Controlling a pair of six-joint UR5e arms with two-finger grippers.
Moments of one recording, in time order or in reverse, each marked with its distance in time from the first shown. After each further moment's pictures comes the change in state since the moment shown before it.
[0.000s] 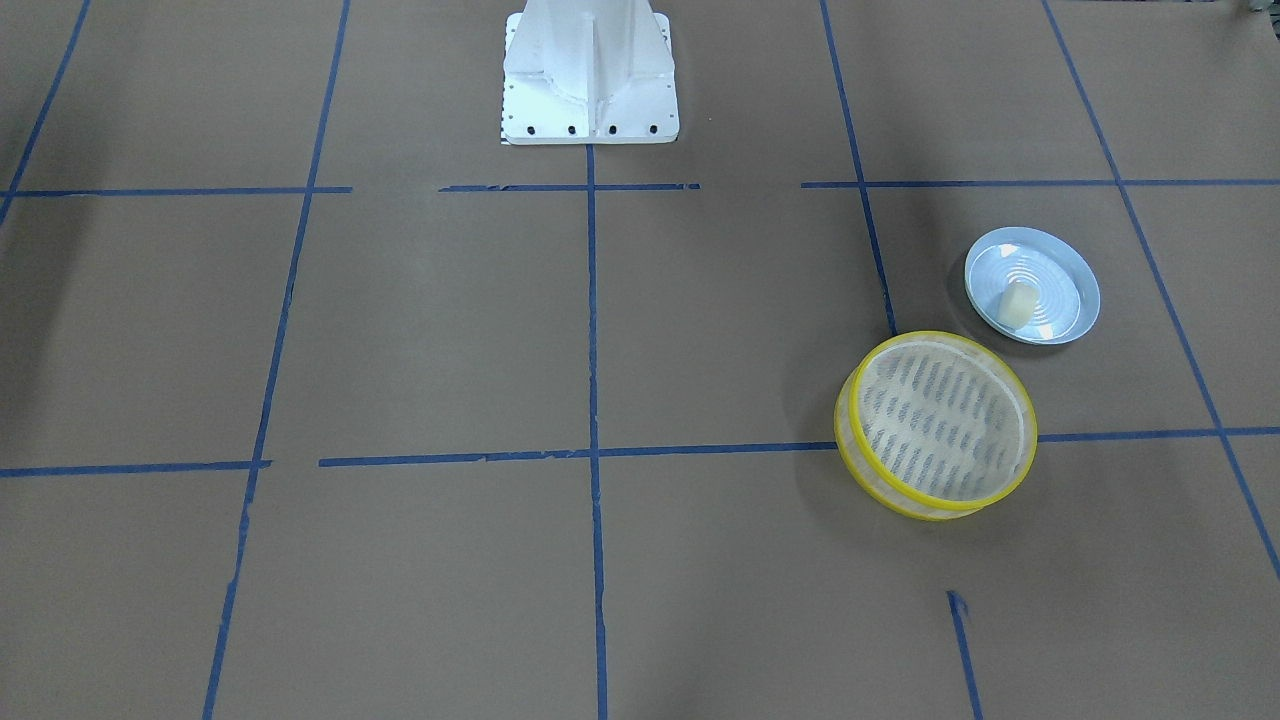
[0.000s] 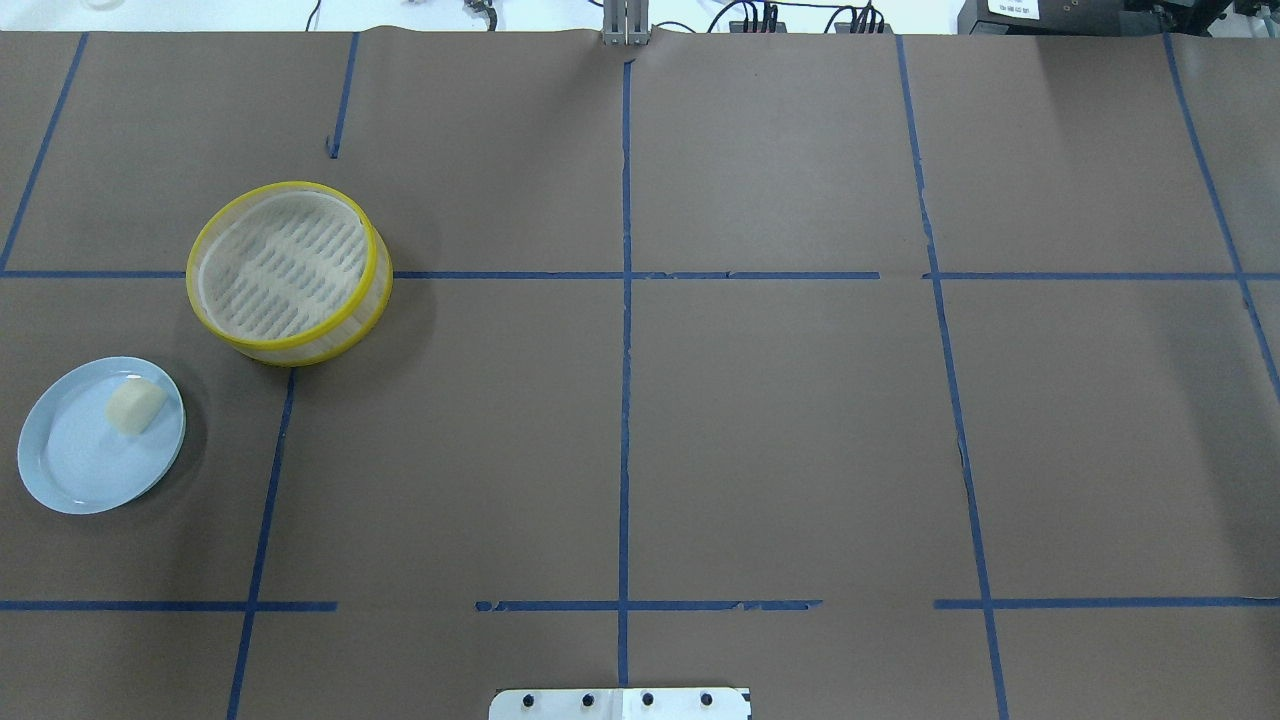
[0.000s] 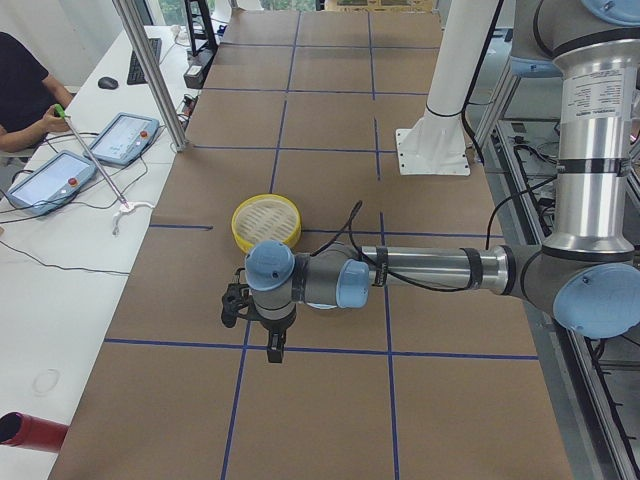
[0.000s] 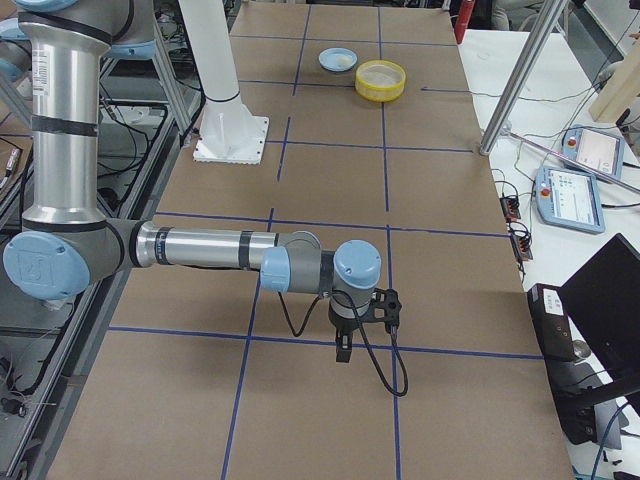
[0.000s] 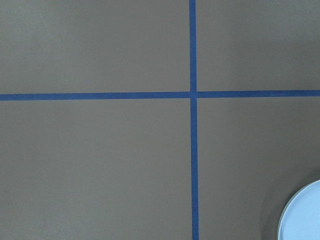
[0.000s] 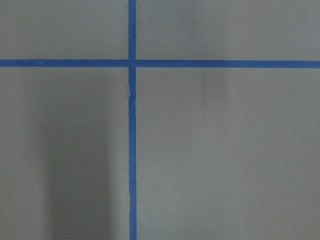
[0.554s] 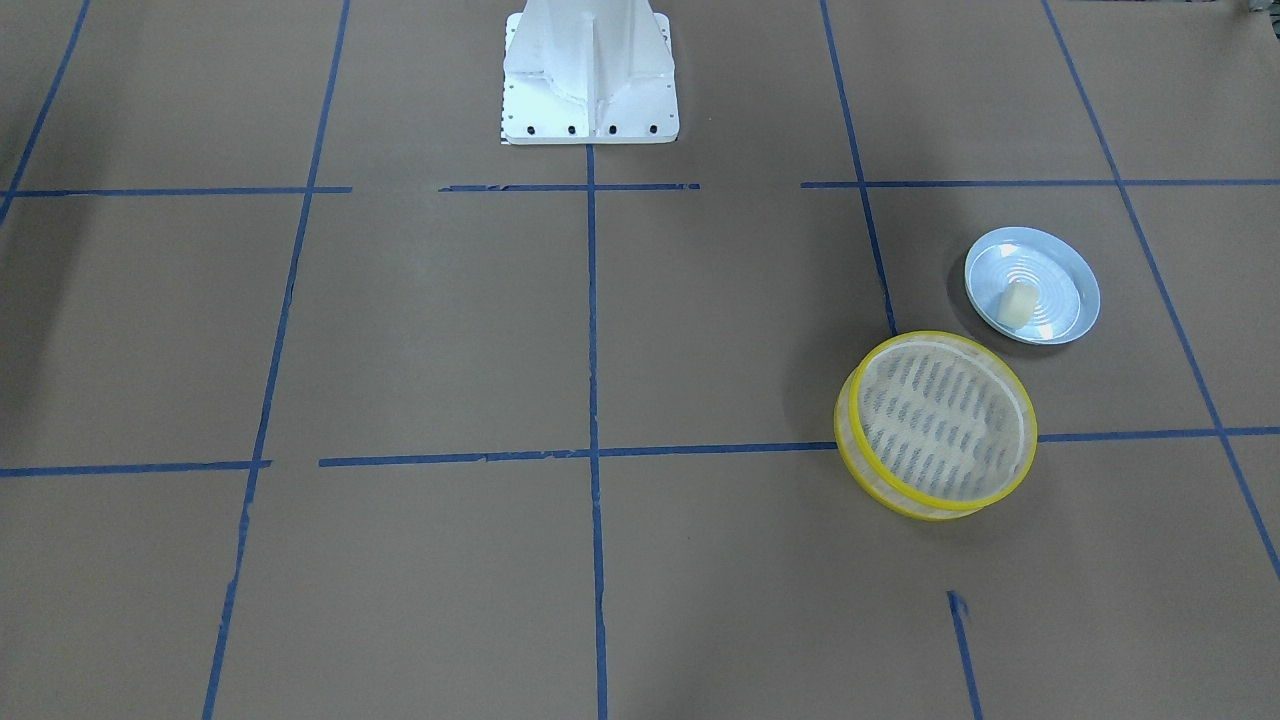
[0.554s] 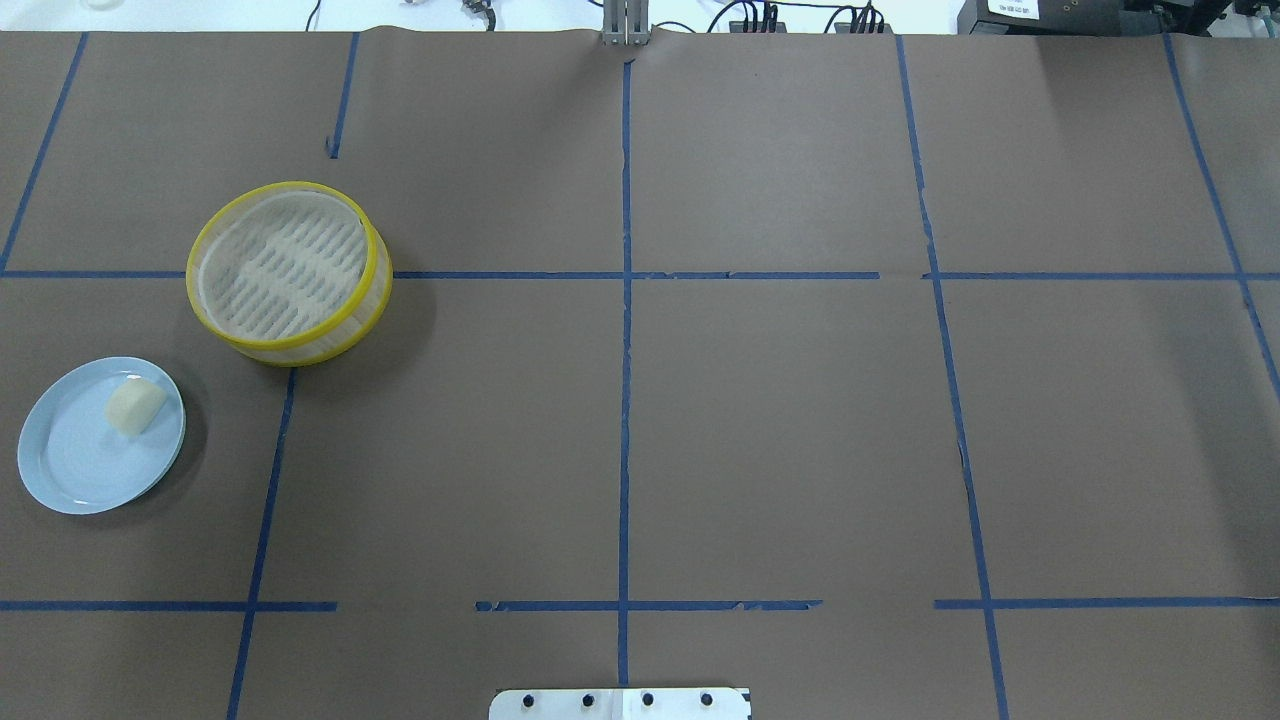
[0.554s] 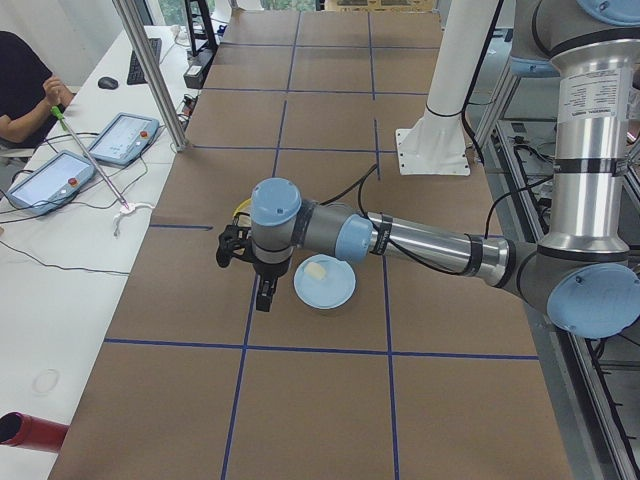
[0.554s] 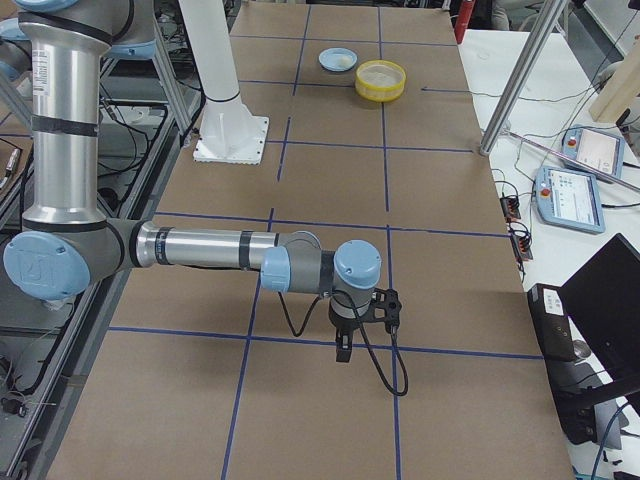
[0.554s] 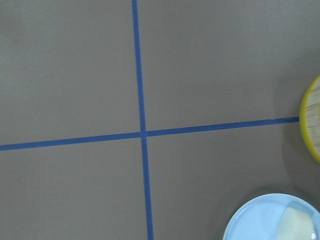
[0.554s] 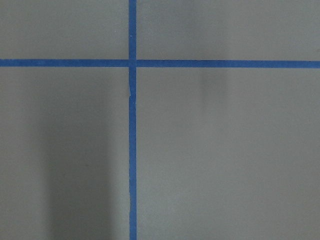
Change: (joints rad) left arm 0.121 0.007 -0.240 0.003 0.009 -0.175; right arm 0.000 0.000 0.000 0.000 0.000 0.000
